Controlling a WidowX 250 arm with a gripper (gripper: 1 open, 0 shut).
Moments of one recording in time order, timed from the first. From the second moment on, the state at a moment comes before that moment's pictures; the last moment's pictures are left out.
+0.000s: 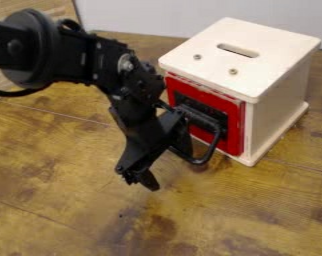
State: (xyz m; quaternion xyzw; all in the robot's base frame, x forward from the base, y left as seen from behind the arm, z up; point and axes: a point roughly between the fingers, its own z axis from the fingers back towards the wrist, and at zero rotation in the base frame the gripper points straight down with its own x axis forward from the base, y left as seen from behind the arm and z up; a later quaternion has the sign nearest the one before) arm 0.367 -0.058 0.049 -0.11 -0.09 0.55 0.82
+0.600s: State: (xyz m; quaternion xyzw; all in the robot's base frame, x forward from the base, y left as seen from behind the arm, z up) arm 0.371 -0.058 0.063 -0.10 -0.08 0.56 0.82
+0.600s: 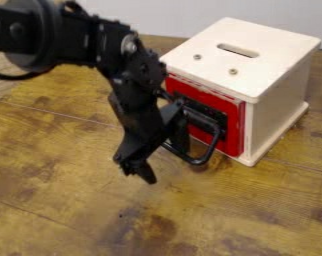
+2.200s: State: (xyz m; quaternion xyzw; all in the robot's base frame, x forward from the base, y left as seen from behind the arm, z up) arm 0.370 -0.062 0.042 -0.13 -0.08 0.51 0.85
